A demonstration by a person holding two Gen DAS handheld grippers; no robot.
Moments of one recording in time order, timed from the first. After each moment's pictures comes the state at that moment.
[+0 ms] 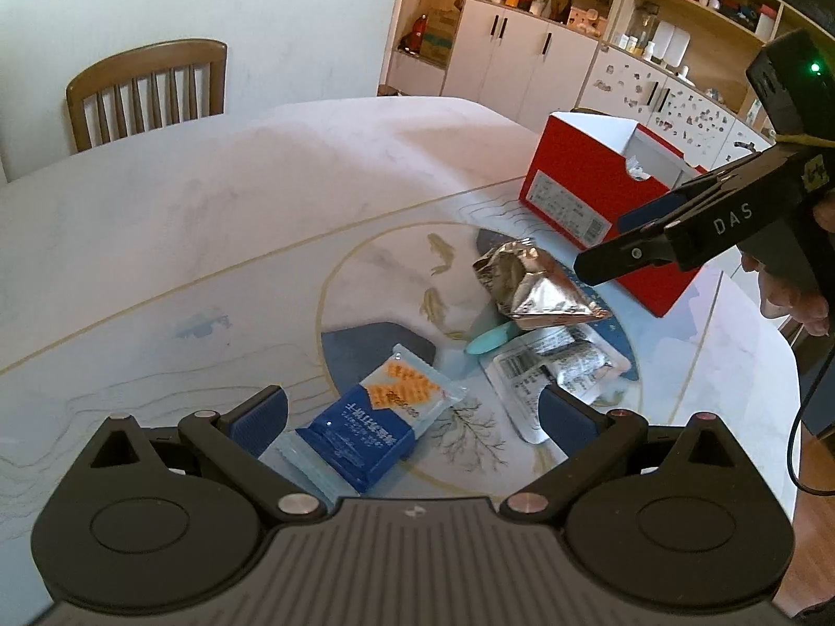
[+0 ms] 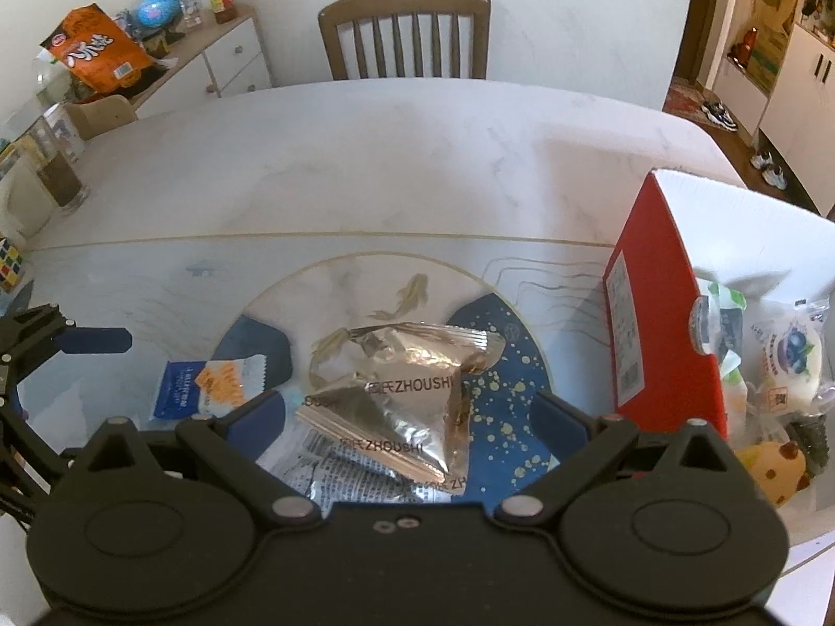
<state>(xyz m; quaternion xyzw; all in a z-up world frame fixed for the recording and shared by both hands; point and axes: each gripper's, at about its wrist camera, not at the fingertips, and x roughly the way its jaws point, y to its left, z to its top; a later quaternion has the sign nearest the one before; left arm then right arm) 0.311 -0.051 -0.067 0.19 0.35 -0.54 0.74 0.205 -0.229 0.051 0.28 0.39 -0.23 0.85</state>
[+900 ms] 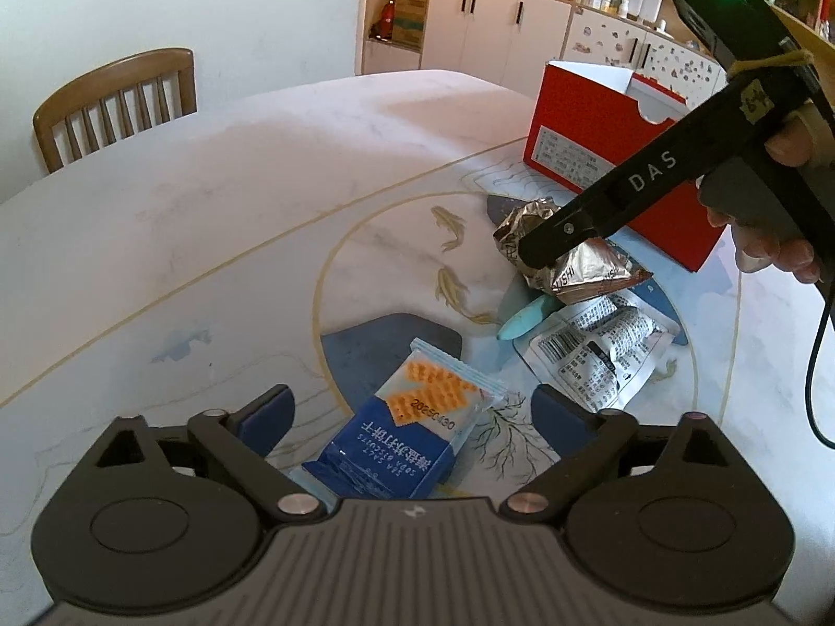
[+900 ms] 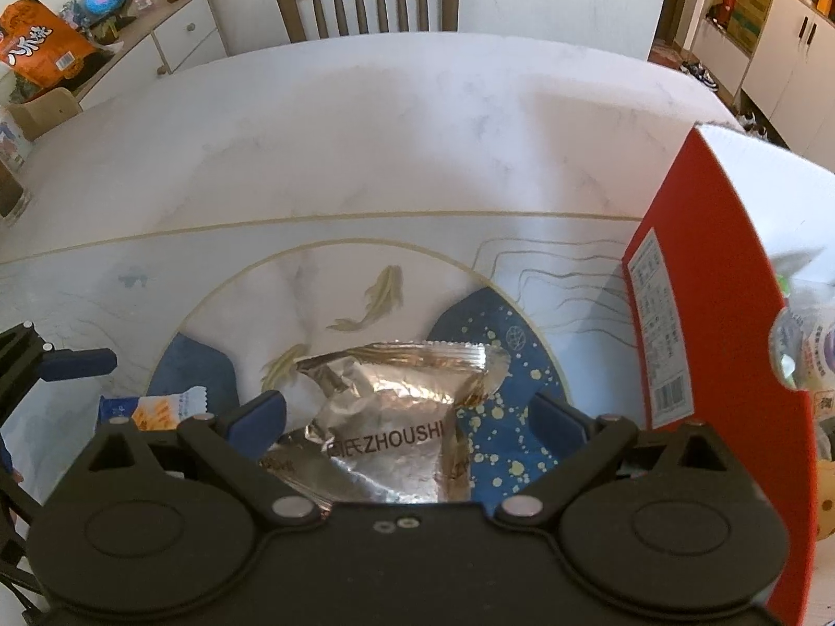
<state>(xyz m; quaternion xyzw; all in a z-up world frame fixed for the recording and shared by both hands) 0.320 -0.079 -0.099 0.25 0.32 -0.56 0.72 0.248 -0.254 0.008 0.30 0.42 -0.24 0.82</state>
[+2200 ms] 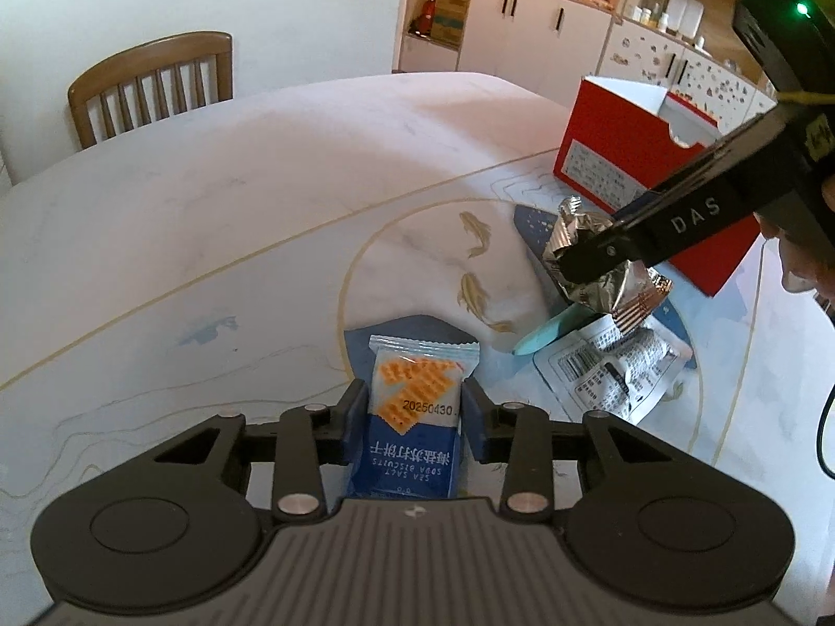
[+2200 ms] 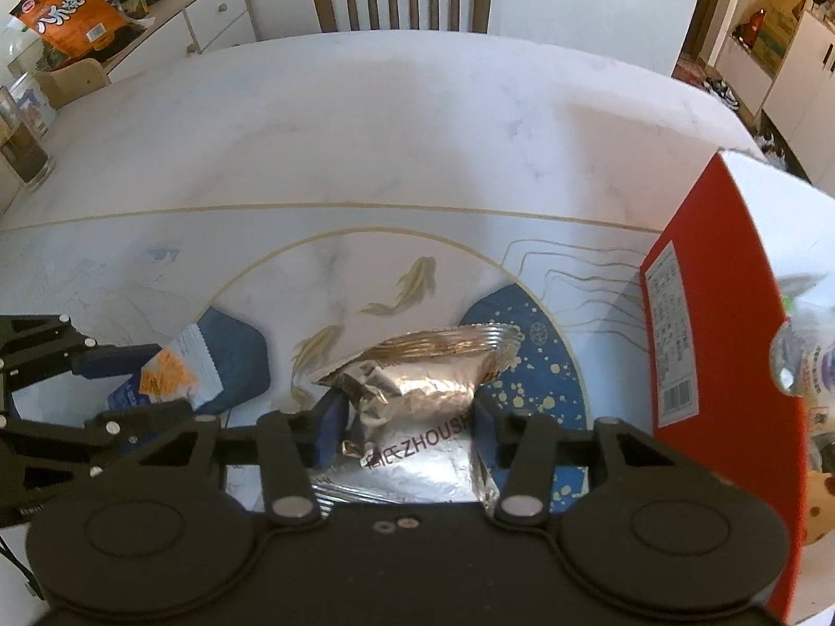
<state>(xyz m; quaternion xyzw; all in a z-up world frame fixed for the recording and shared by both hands) 0.320 -0.071 -0.087 0.23 0.34 -0.53 0.74 0.245 -0.240 0.024 0.27 0.42 -0.22 0.83</state>
